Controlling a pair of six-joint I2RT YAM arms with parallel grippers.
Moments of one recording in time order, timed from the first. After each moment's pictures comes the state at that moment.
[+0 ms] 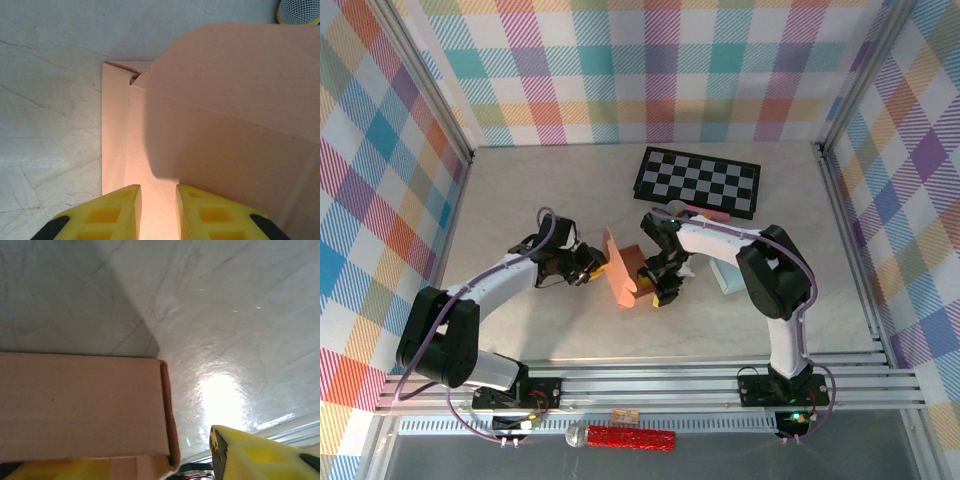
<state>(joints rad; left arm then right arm) -0.35 1.42 0.78 -0.32 0.46 -1.01 0.72 1.98 1.39 -0.93 -0.48 1.71</state>
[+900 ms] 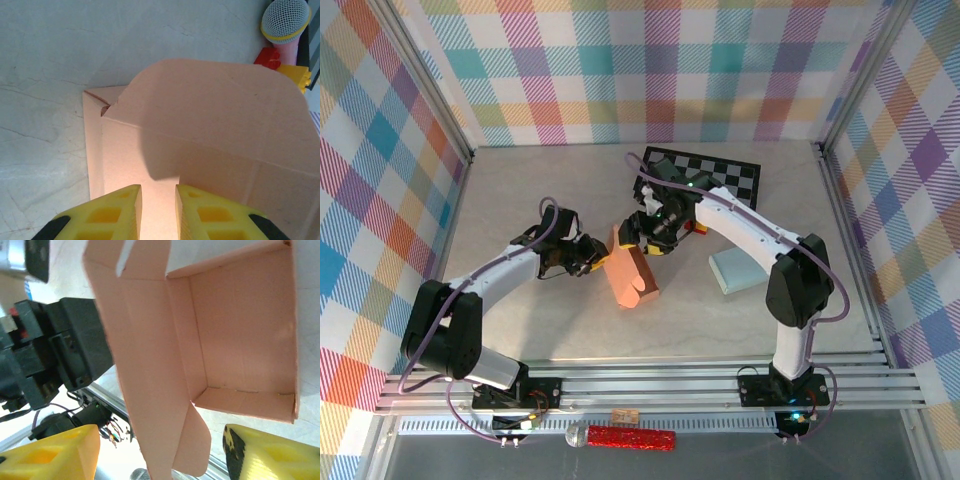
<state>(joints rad) -0.35 1.46 0.86 -0.35 0.43 -0.97 0.69 1.87 1.71 -1.01 -0.54 0.62</state>
